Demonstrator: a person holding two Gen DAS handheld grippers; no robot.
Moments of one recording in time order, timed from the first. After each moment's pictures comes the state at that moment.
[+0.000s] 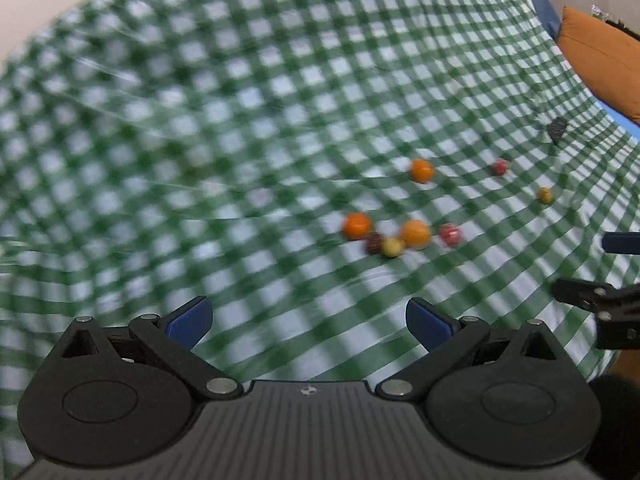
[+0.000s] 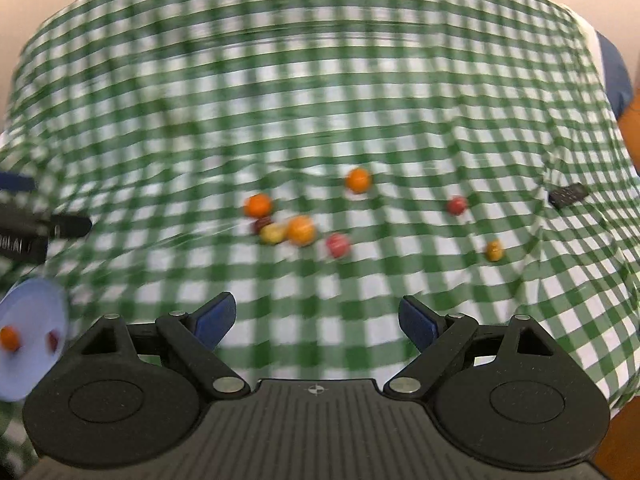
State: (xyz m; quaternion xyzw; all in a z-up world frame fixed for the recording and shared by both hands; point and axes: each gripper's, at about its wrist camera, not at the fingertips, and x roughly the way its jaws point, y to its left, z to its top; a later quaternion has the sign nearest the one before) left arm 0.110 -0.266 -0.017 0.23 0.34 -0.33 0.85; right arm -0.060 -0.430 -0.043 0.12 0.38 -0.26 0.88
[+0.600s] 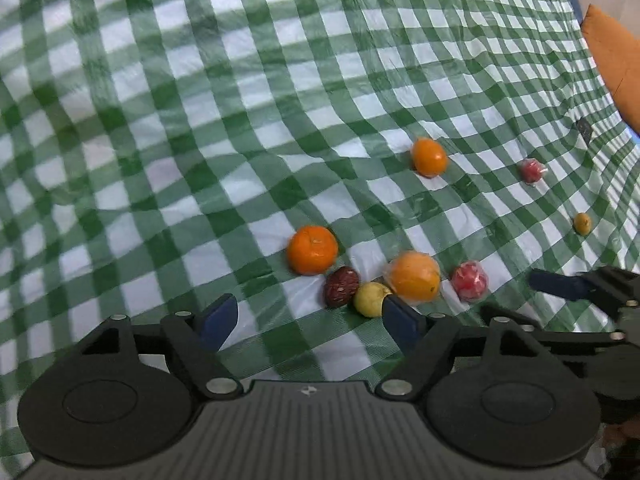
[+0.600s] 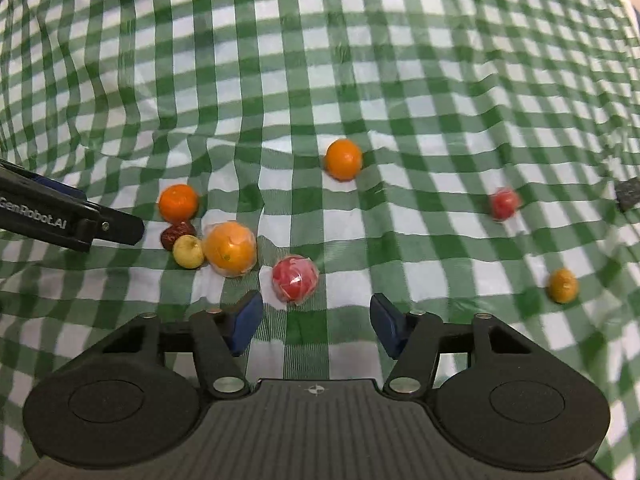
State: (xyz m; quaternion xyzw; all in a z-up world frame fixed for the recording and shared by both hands) left arm 0.225 -0.381 -0.118 0.19 0.43 -0.36 0.81; right arm 0.041 -0.522 -0.165 0.13 0.41 -0.23 0.87
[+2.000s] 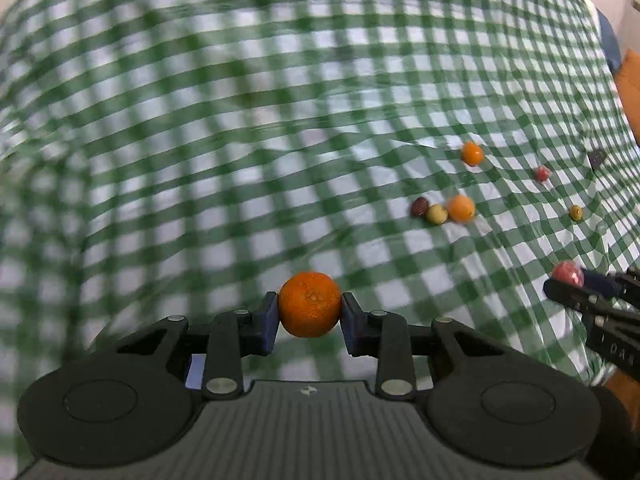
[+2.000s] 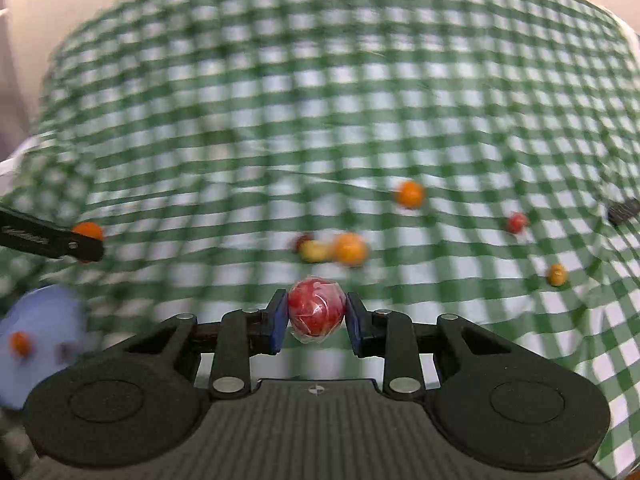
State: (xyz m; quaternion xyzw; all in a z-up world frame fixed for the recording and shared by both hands) left arm 0.125 -0.190 -0.018 0.15 0.42 -0.25 0.86; right arm -0.040 -0.390 -0.050 0.13 0.36 -0.15 0.91
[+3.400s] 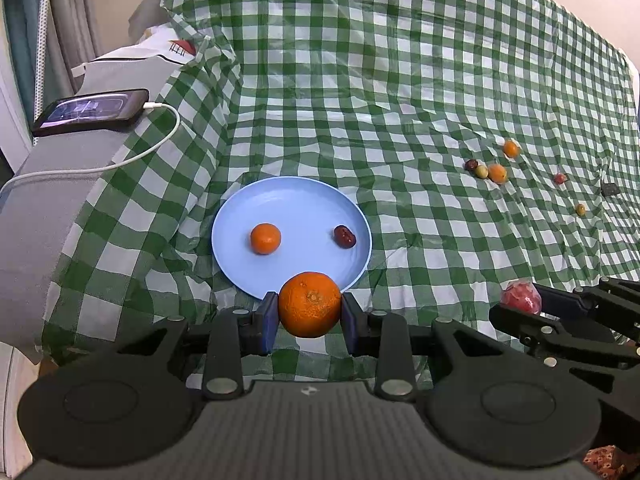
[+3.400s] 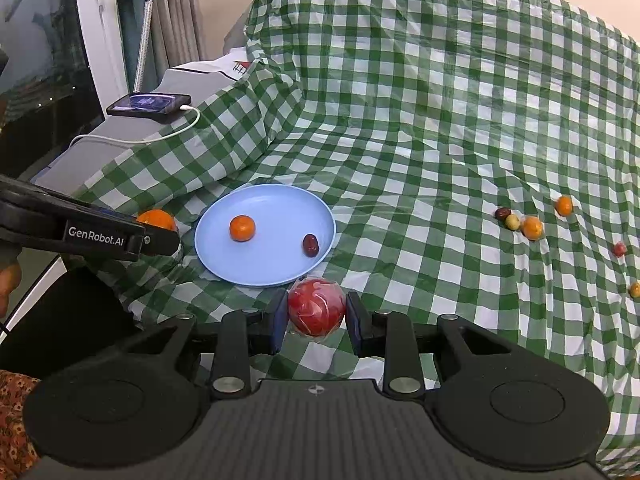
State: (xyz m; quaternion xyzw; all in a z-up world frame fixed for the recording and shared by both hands) left arm -0.027 0.001 0.012 0.07 0.44 -0.16 0.88; right arm -0.089 -0.178 0.022 0.05 0.41 0.00 0.91
